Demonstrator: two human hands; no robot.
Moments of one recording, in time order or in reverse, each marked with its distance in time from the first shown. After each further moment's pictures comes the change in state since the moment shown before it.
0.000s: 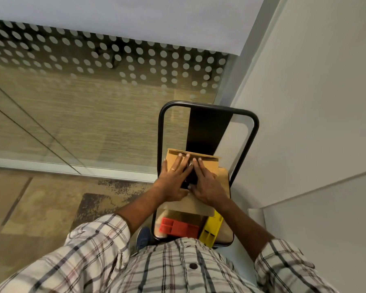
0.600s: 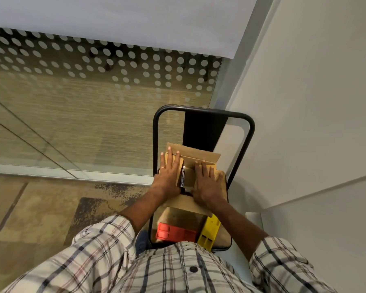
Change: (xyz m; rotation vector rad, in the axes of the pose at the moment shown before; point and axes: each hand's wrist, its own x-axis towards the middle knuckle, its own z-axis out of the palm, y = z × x) left_hand 0.025 -0.005 -0.005 -0.317 0.022 -0.289; right_hand 0.014 0.002 -0.003 -0.128 -0.077 0.210
